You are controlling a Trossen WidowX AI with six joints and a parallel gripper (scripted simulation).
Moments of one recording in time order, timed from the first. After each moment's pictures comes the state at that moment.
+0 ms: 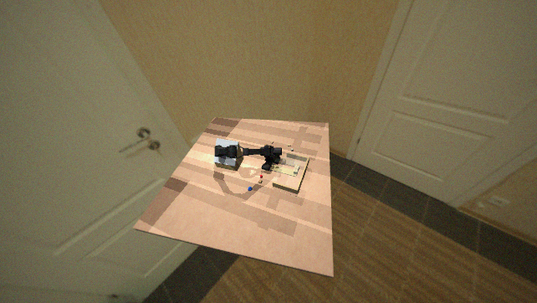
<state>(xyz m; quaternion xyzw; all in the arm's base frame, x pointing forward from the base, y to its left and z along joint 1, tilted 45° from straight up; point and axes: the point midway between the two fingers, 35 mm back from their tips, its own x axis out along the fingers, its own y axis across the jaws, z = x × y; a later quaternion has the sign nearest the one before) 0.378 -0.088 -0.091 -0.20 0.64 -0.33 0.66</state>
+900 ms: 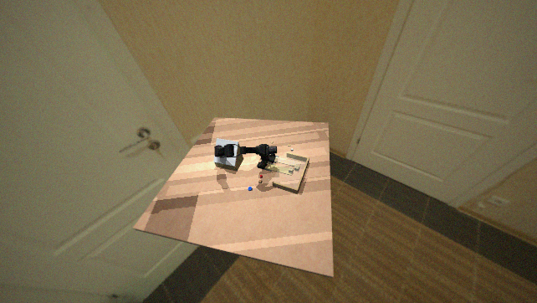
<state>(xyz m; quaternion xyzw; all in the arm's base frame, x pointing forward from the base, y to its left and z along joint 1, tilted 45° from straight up) 0.340 -0.081 -0.096 -0.21 0.64 -0.33 0.66</state>
